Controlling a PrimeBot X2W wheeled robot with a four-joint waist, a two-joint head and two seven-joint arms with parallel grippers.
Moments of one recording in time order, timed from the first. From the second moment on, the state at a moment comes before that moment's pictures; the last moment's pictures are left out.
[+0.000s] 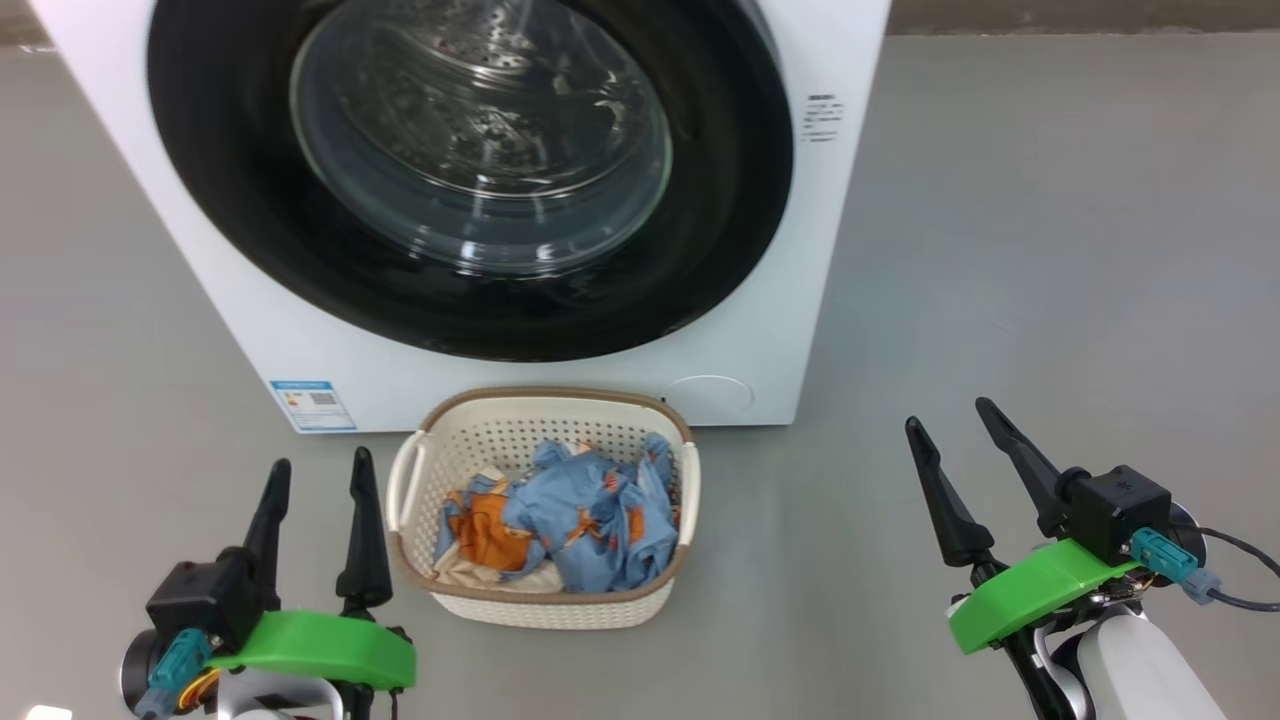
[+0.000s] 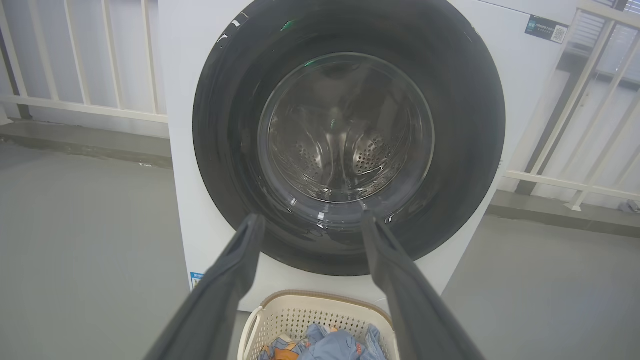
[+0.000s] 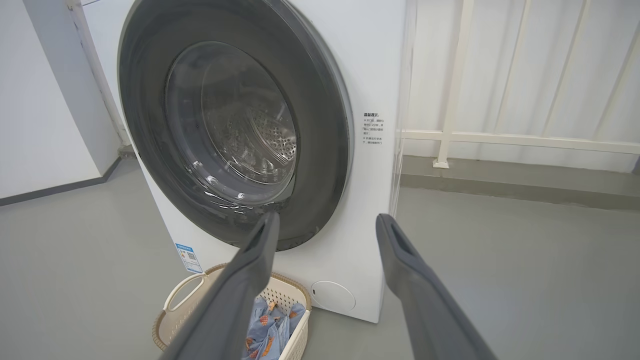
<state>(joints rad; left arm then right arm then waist) -0.14 0.03 -0.10 0.18 -0.31 -0.02 -0.26 -0.24 -0.16 0.12 0.30 0.24 0.13 -0.25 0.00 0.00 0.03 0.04</state>
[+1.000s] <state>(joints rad) -0.14 0.03 -0.10 0.19 -0.32 -0.03 -0.26 -0.24 -0.16 0.10 0.29 0.24 0.13 -0.25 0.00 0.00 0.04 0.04</state>
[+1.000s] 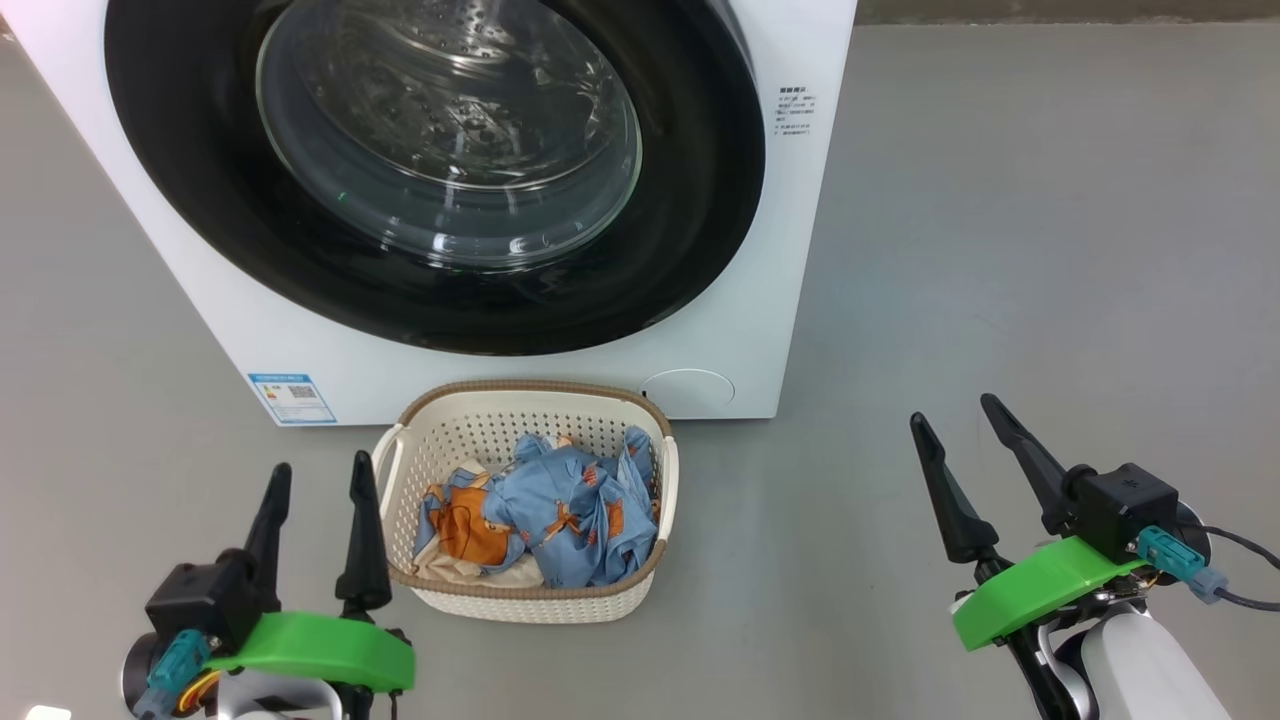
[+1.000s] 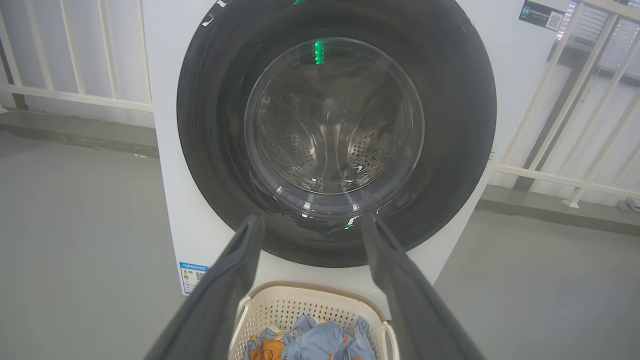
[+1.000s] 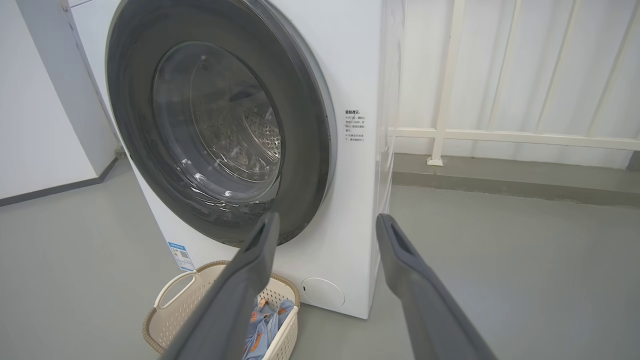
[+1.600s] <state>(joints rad) -0.14 0.03 -0.10 0.20 -0.32 -0.02 -0.26 -0.24 -0.15 0.09 0.28 0.24 0.13 -0.25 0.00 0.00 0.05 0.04</state>
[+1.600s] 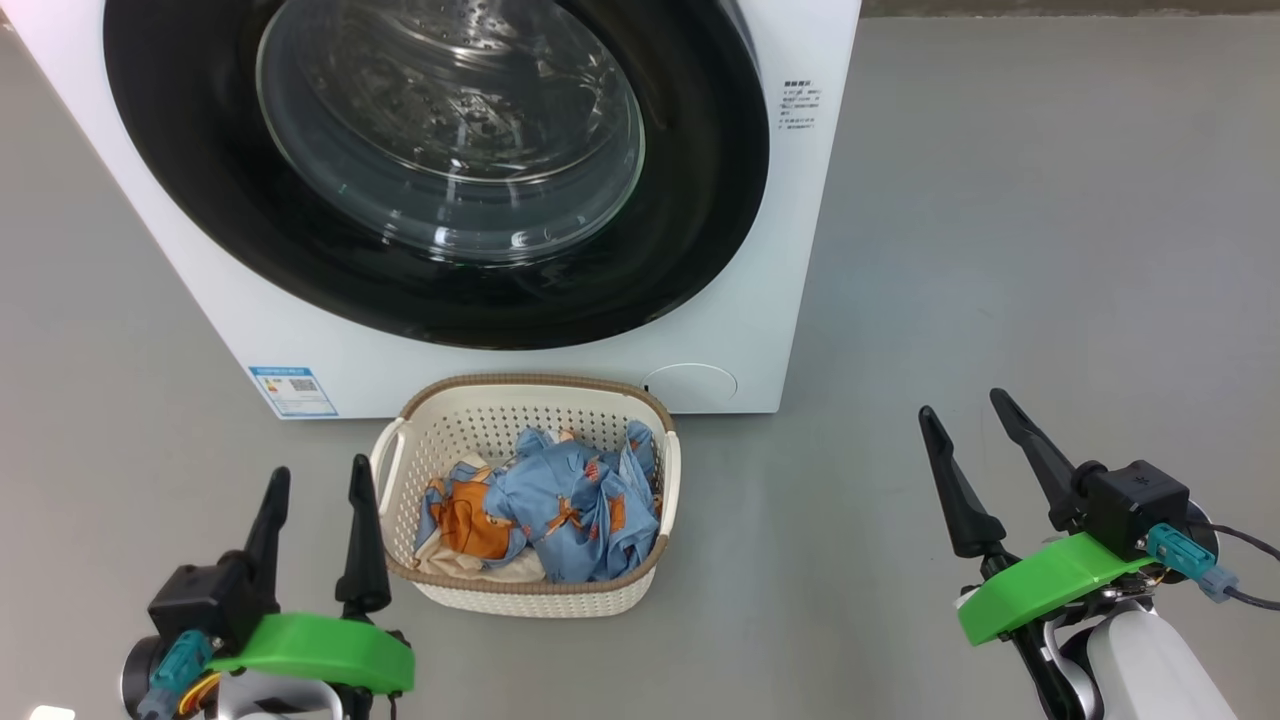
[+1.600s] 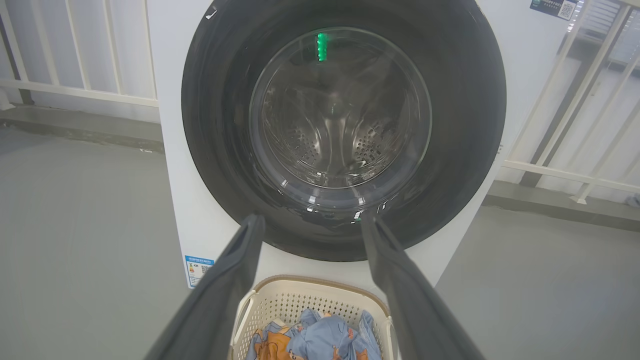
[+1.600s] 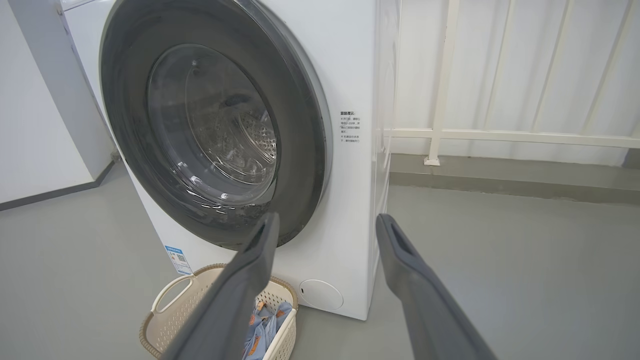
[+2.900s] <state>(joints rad) -0.22 0.03 -0.12 0.20 -0.31 -0.02 -0.26 -0.50 -0.28 0.05 0.33 0.45 0.13 -0.25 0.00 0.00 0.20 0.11</state>
